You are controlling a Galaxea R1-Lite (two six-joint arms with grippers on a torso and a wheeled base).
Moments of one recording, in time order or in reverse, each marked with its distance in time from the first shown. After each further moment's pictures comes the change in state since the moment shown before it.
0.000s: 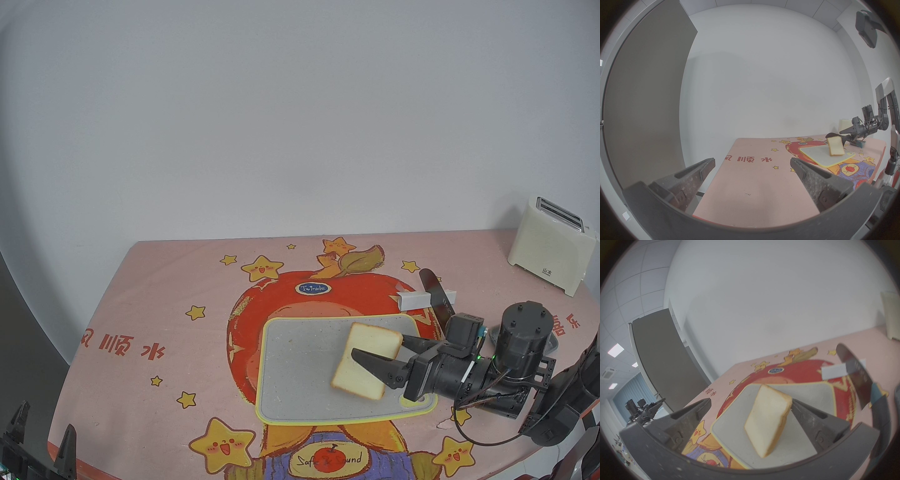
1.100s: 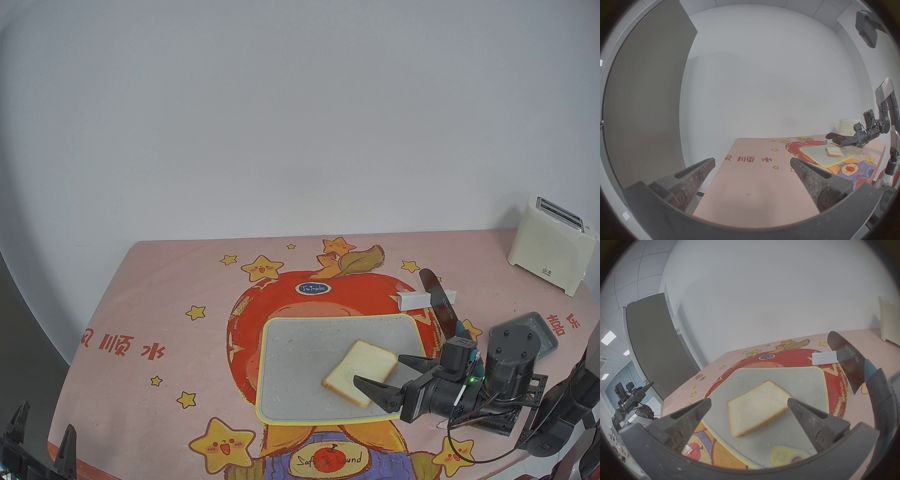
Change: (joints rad) left arm 0.000 0.000 0.000 0.000 0.000 0.000; right arm 0.041 0.051 0.058 0.024 -0.080 -0.051
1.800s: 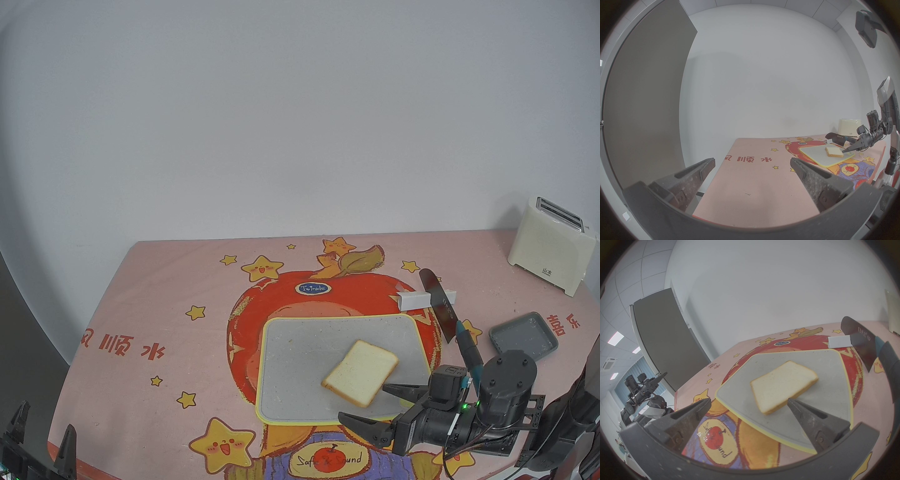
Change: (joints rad) left arm 0.000 0.000 0.000 0.000 -0.002 0.001; right arm 0.128 0.000 0.039 -0.005 0.019 0.064
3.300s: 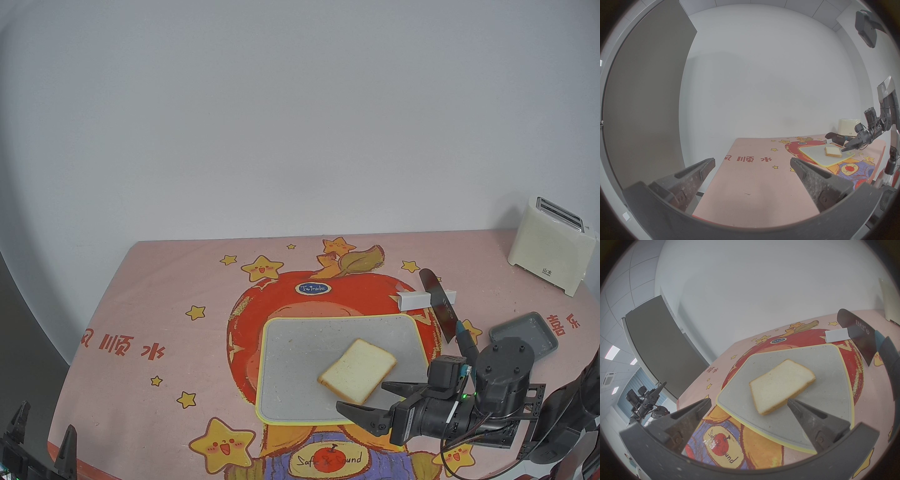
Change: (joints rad) left arm 0.000 0.000 0.000 0.001 -0.003 0.000; right arm -0.024 -0.052 -0.082 0.174 0.002 0.084
